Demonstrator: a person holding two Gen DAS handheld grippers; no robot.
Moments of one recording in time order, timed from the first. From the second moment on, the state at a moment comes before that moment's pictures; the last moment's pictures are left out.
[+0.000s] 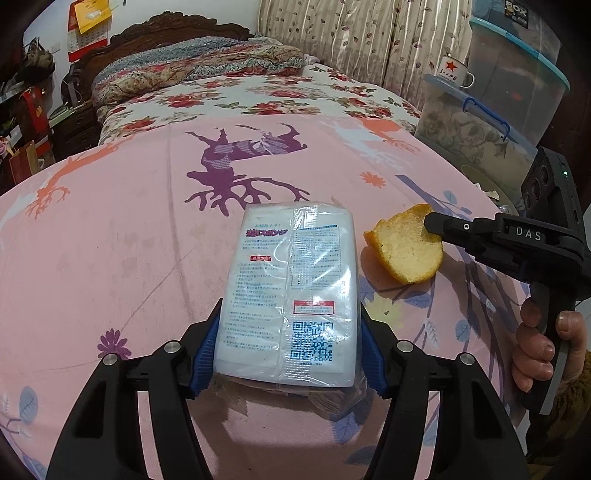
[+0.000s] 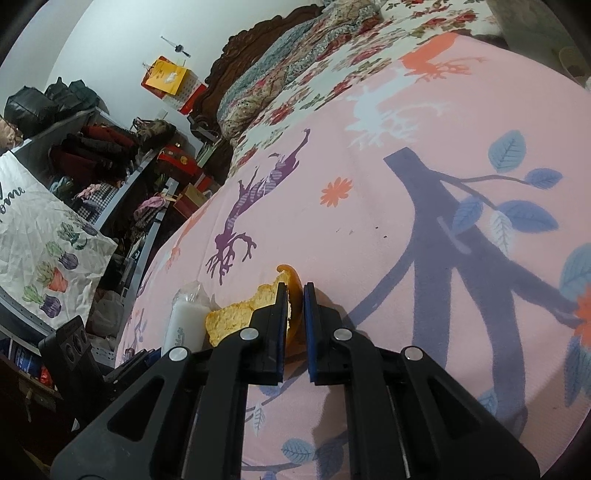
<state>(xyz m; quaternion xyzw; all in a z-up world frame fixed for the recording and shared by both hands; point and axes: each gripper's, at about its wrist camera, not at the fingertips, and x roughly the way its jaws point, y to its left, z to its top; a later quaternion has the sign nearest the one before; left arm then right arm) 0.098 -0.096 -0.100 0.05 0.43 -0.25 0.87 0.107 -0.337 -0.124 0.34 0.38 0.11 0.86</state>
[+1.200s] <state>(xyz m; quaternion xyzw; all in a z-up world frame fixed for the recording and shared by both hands) 0.123 -0.223 -0.050 0.07 0.42 -0.35 0.83 0.064 -0.478 -0.091 0.37 0.29 0.01 0.88</state>
